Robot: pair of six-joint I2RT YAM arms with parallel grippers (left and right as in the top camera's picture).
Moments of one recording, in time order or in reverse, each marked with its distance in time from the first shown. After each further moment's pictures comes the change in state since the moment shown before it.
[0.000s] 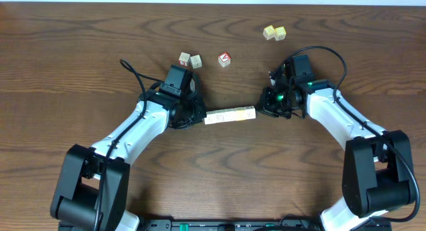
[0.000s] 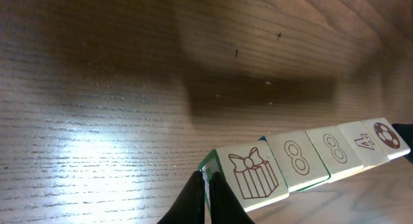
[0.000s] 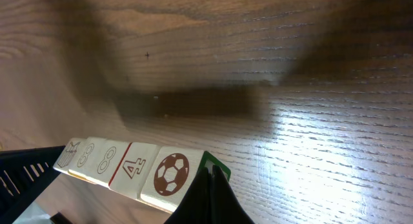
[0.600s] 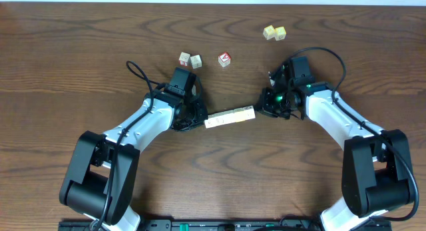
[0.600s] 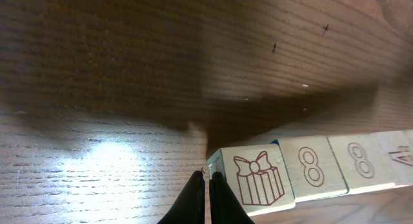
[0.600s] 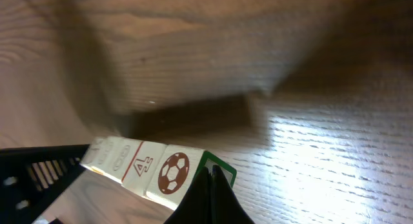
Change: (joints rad) left arm -0.008 0.082 0.000 0.016 -0.003 -0.029; right arm 0.004 0.002 -0.037 0.058 0.005 0.019
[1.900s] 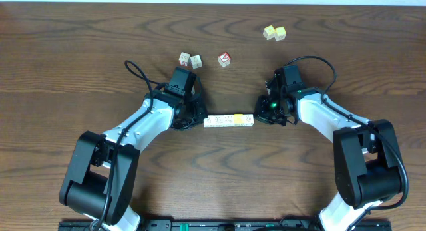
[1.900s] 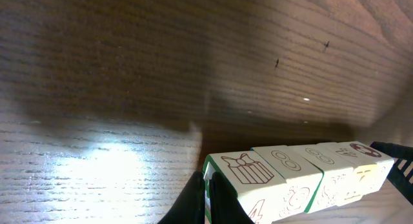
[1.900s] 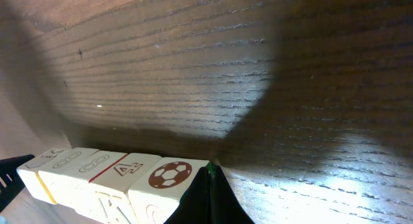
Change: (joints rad) left arm 0.000 0.000 0.000 0.014 -0.034 -0.023; right arm 0.035 0.067 -0.037 0.050 0.065 0.047
